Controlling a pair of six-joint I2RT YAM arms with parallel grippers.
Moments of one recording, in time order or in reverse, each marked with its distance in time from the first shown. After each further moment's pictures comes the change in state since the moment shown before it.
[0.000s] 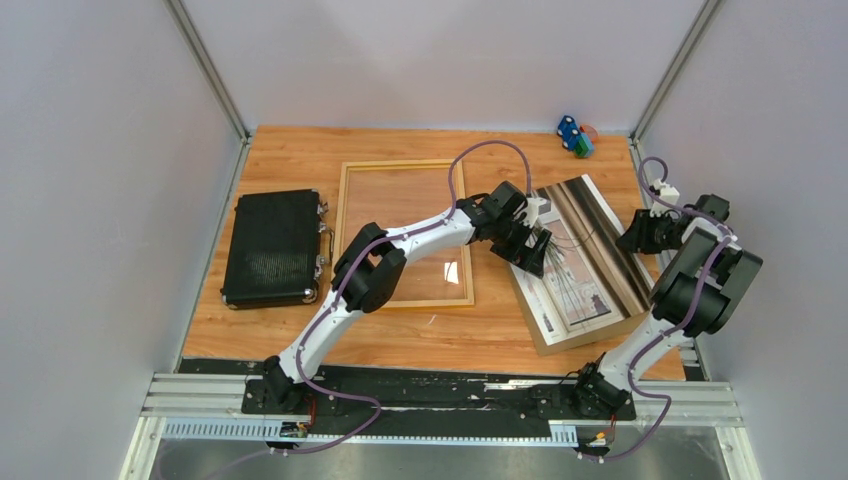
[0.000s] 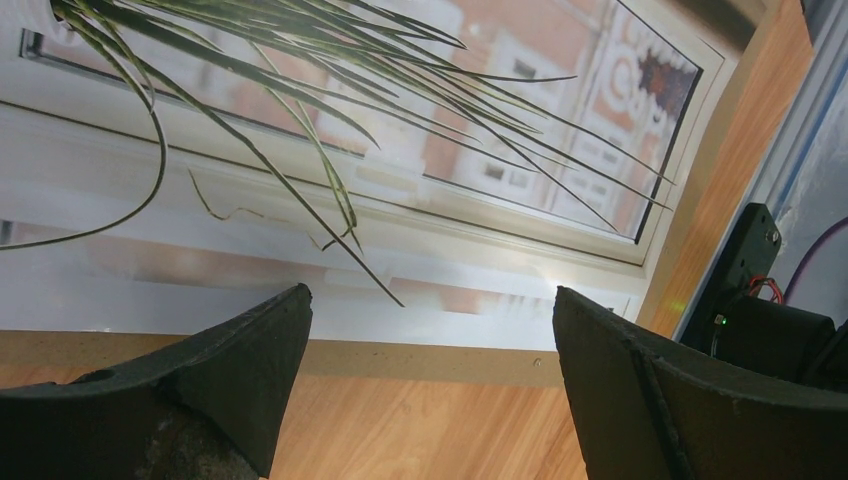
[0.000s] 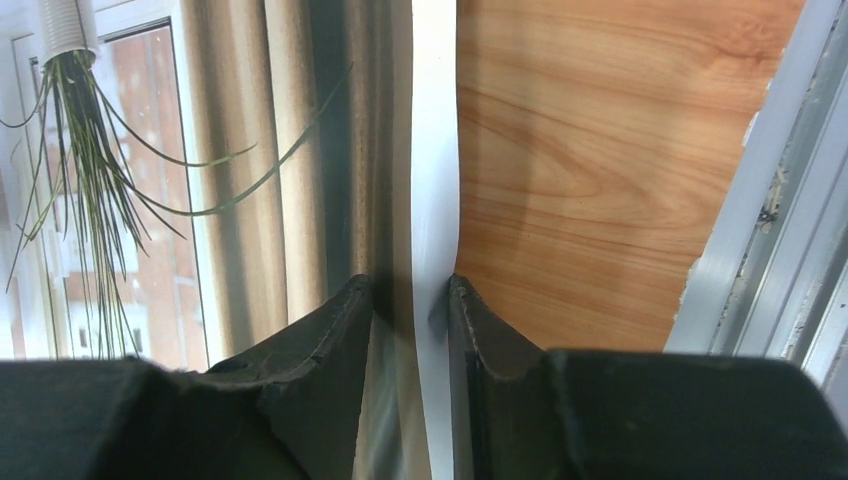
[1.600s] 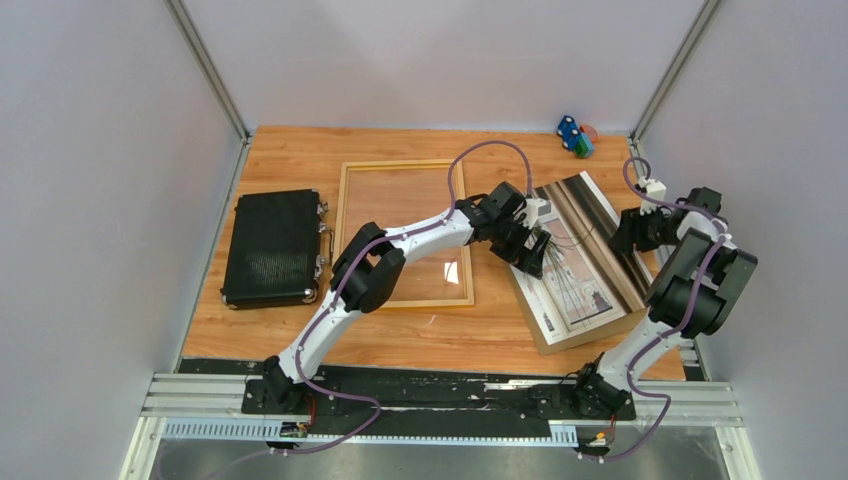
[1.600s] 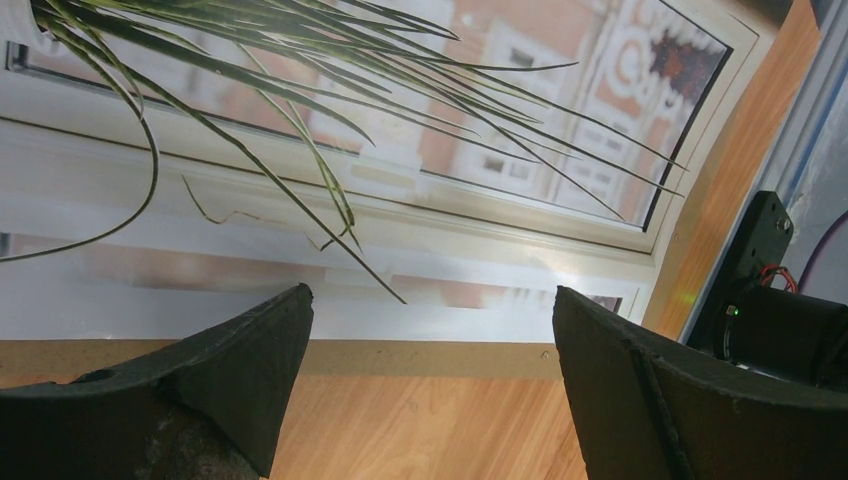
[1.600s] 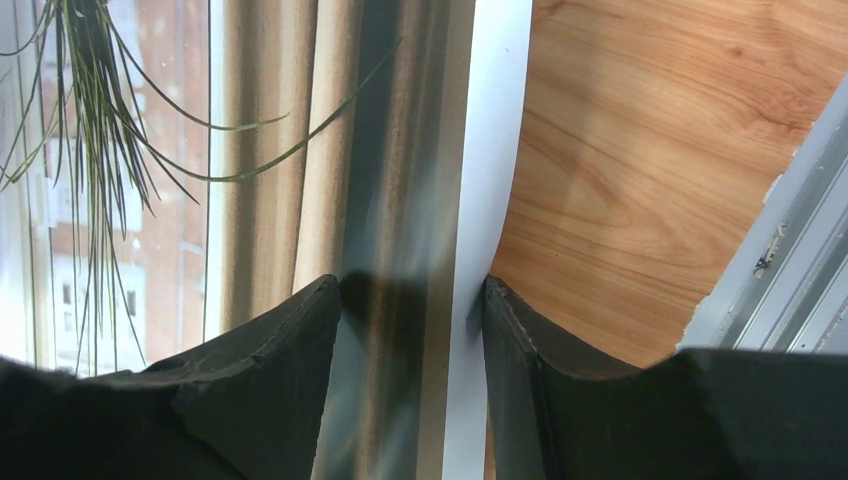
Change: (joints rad) left arm 0.001 -0.013 -0.029 0.022 0.005 0.034; right arm 0.044 -0.039 0.026 -0.101 0.014 -0.161
